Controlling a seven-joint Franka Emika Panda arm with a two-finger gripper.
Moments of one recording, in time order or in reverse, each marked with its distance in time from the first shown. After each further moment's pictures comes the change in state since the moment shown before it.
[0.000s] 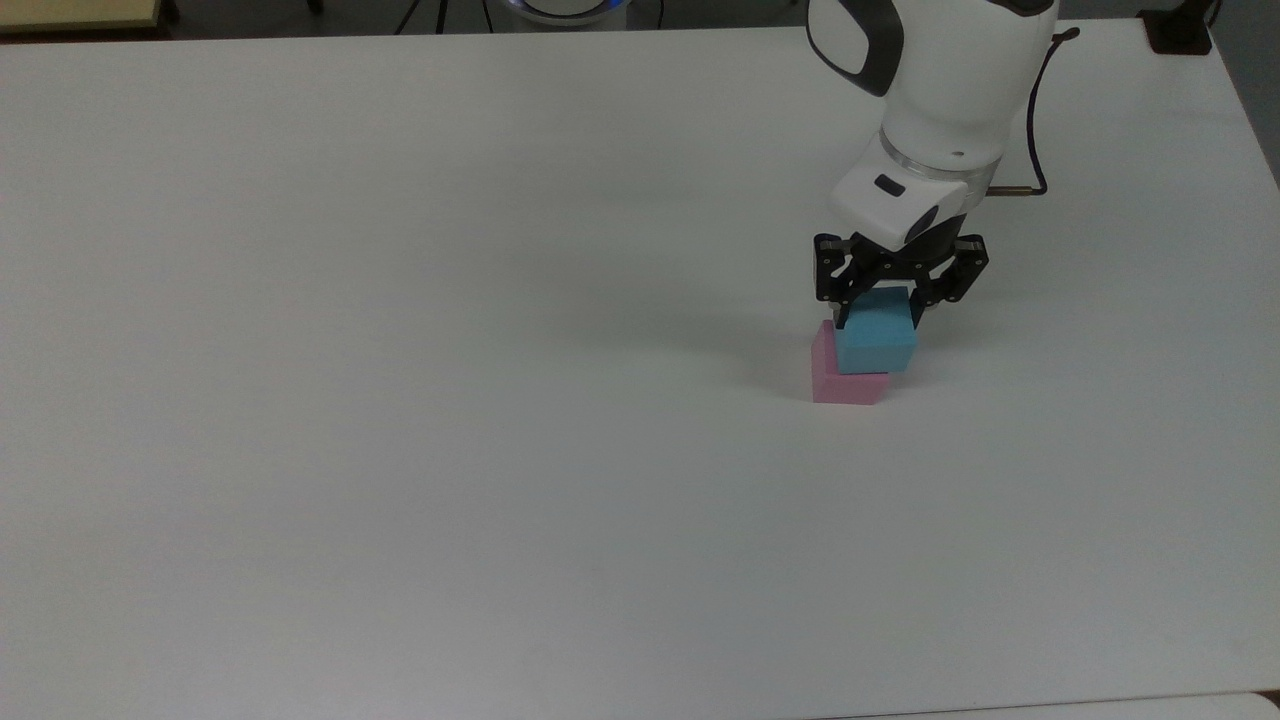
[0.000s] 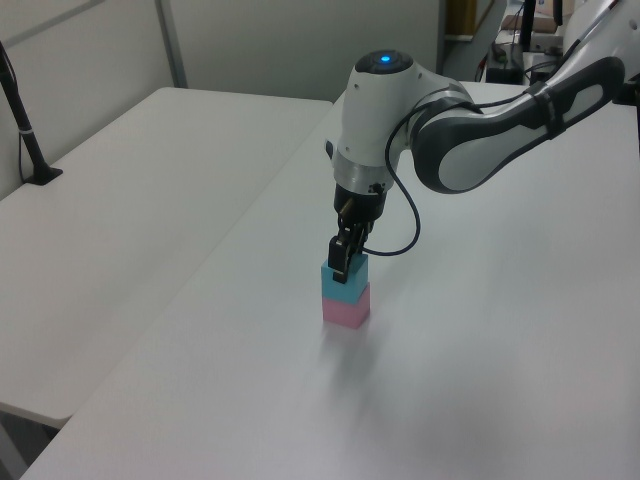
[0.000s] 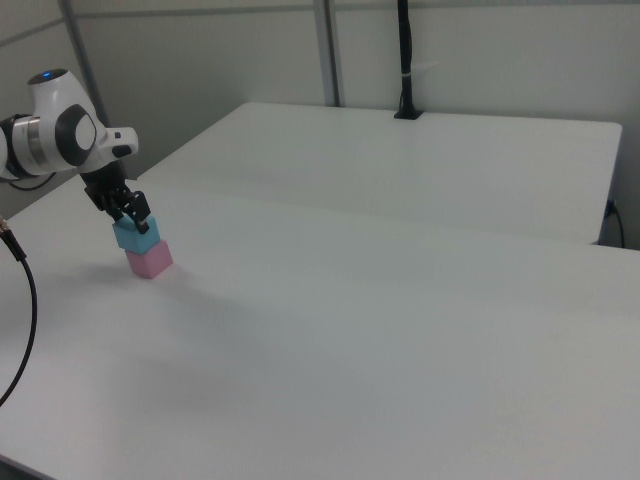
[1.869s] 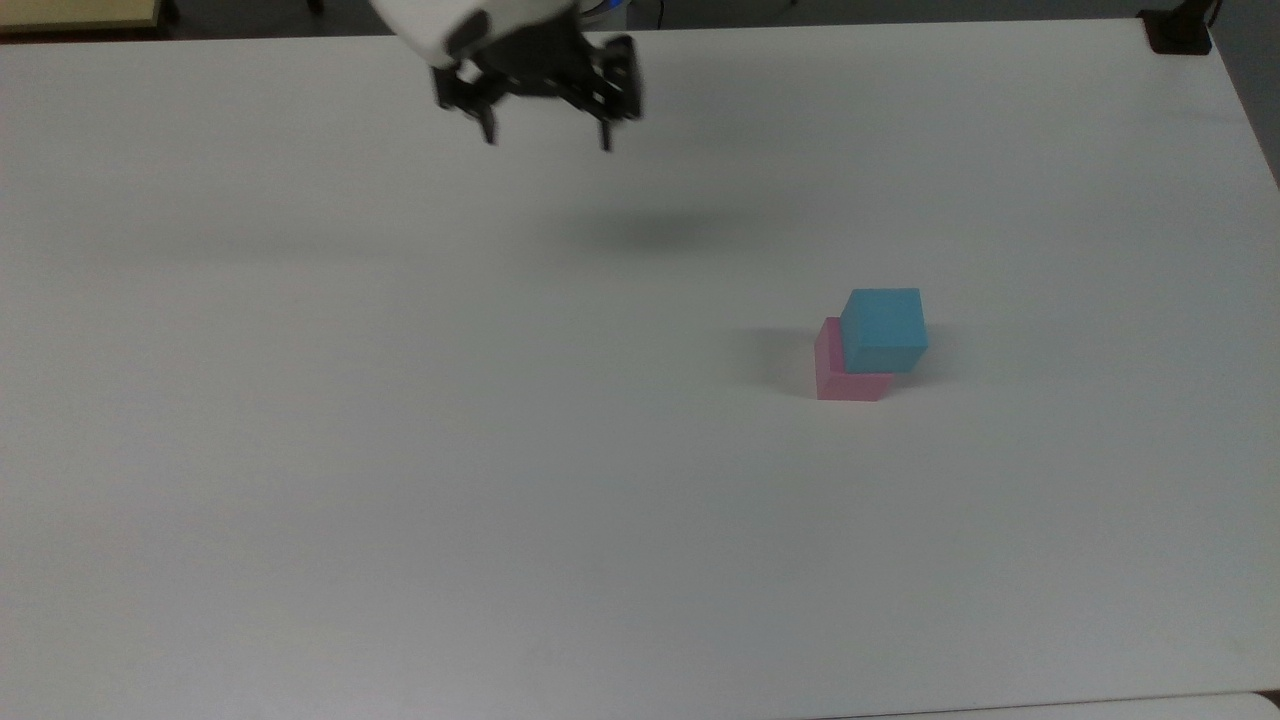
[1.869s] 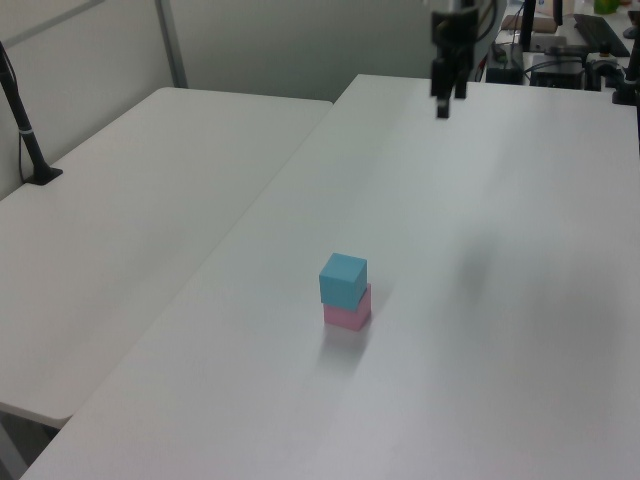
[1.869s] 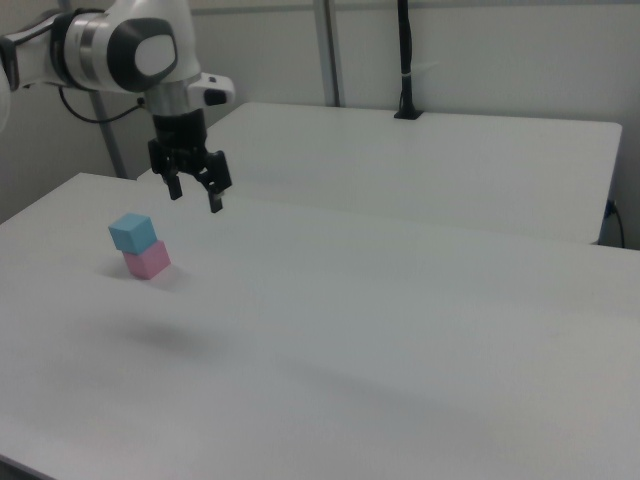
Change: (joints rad) arm -0.393 -0.358 -0.012 -0.110 0.138 -0.451 -0.381
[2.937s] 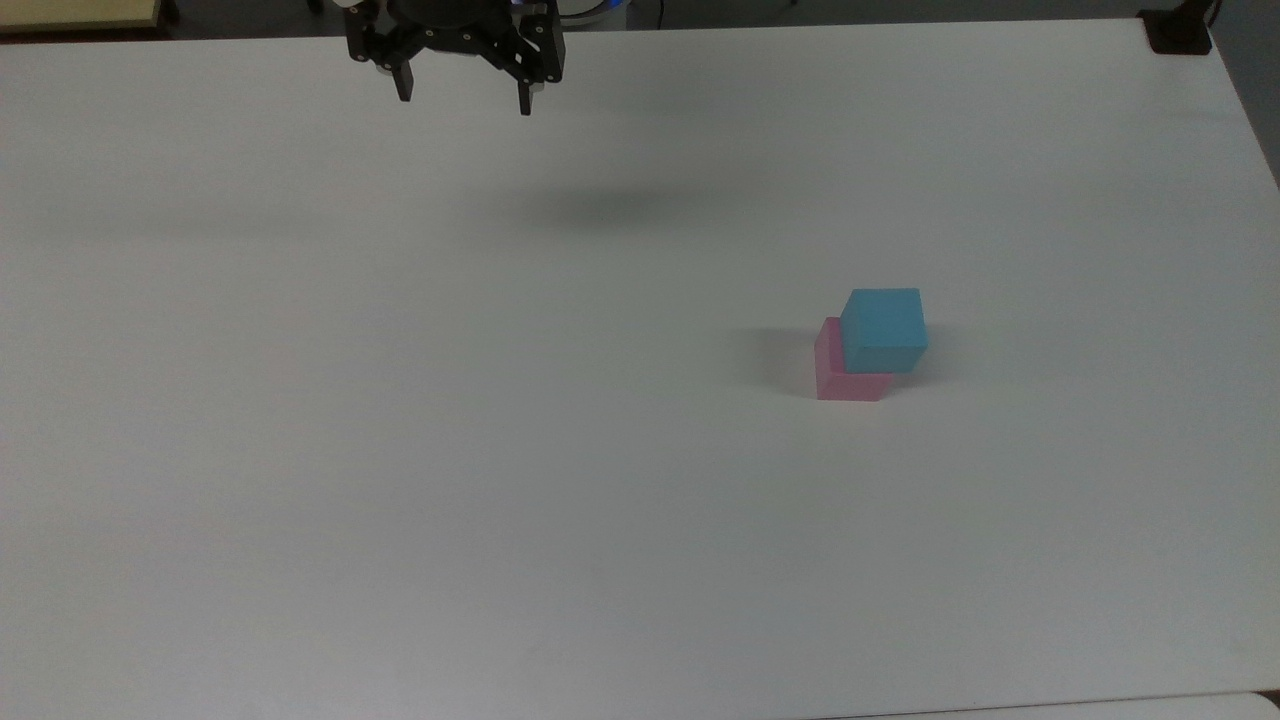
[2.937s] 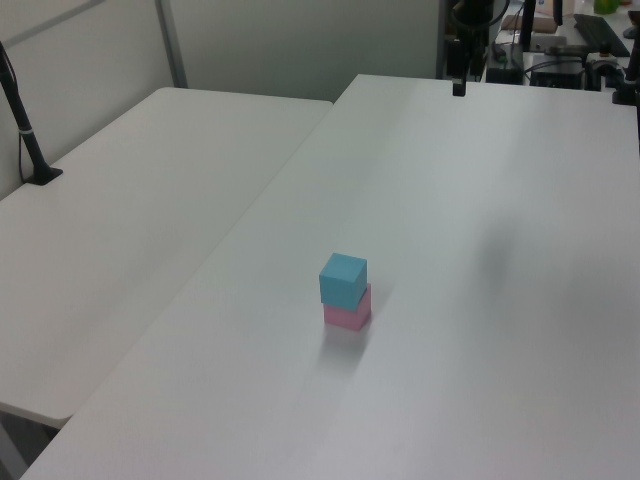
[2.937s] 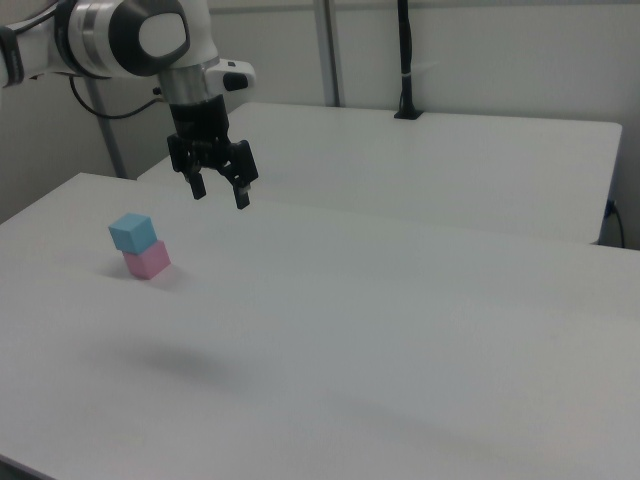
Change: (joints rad) arm -0.068 -0.067 -0.035 -0.005 -0.079 -0.069 -0.095
